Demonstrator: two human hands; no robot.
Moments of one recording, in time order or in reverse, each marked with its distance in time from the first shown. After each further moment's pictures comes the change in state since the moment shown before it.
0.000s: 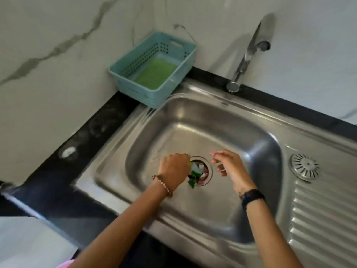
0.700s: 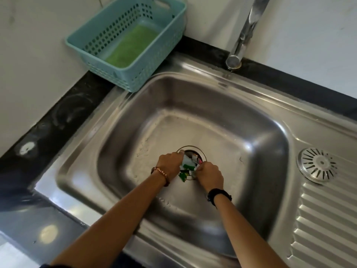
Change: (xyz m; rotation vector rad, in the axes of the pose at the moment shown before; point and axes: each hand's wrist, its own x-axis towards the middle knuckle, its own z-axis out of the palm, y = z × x) left_hand 0.083 -0.020 0.107 0.226 -0.199 0.083; right_hand 0.071 0.106 0.027 -0.755 0.025 0.059
